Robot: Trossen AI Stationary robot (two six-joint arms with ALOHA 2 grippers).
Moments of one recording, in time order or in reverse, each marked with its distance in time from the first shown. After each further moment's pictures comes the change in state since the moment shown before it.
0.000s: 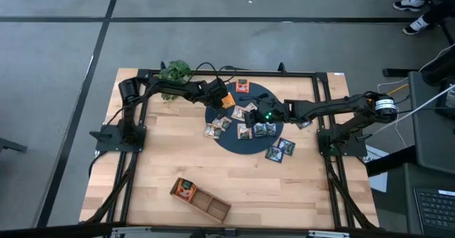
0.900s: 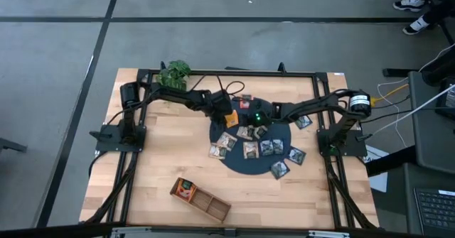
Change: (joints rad) left arm -0.128 0.006 -0.004 -0.042 0.219 0.193; right arm -0.075 0.277 -0.033 0.166 -0.157 0.260
